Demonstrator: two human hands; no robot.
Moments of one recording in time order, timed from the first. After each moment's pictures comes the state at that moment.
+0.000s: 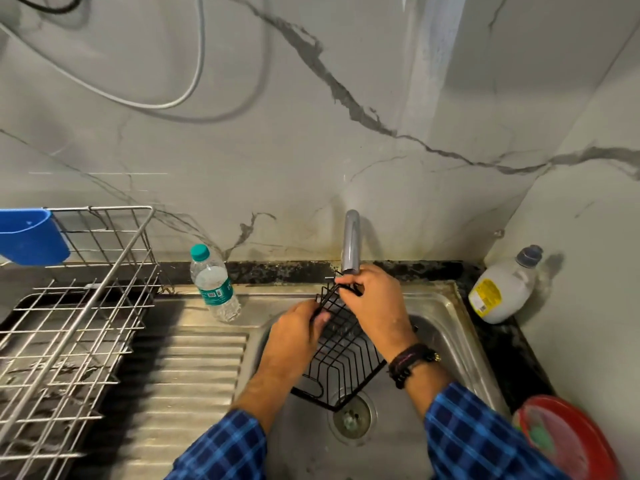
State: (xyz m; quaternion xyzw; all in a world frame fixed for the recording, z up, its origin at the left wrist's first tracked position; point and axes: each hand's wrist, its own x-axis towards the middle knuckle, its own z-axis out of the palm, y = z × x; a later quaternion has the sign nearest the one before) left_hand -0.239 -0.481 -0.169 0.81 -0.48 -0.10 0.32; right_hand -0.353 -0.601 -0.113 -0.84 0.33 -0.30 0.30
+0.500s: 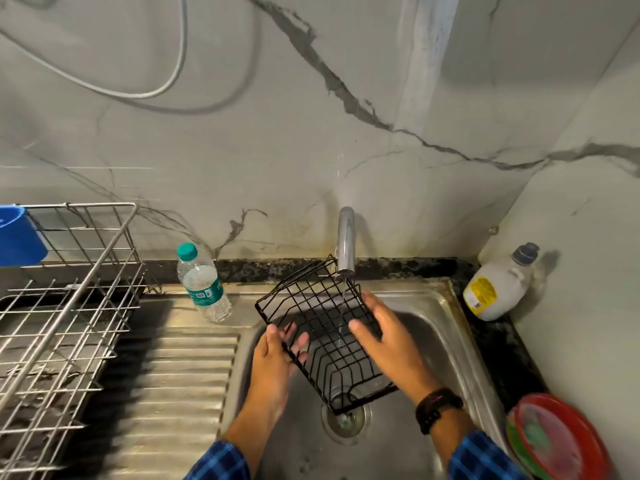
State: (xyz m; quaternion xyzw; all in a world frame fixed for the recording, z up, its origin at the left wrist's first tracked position) left_hand -0.259 -0.463 -0.212 0.58 0.02 -0.38 0.72; right_hand -0.410 -0.593 -0.167 -0.78 0.35 -0.18 0.48
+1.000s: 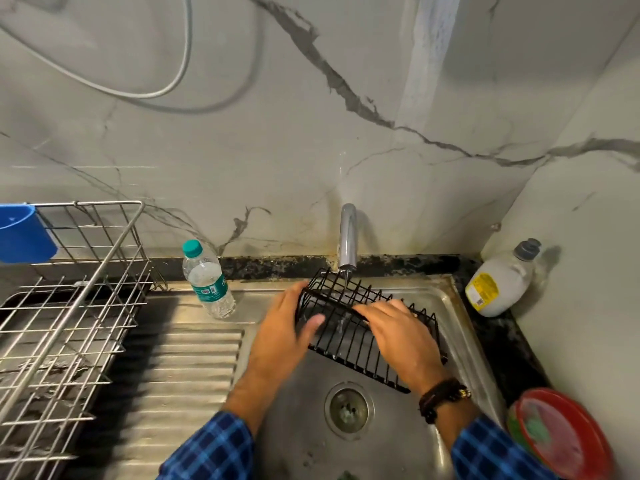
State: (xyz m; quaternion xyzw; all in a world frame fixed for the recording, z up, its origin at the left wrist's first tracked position) left_hand -0.235 -0.467 -0.172 0.80 -0.46 -0.12 0.36; right_hand -0.416 -0.603 -0.171 -0.94 0.26 -0.20 0.09
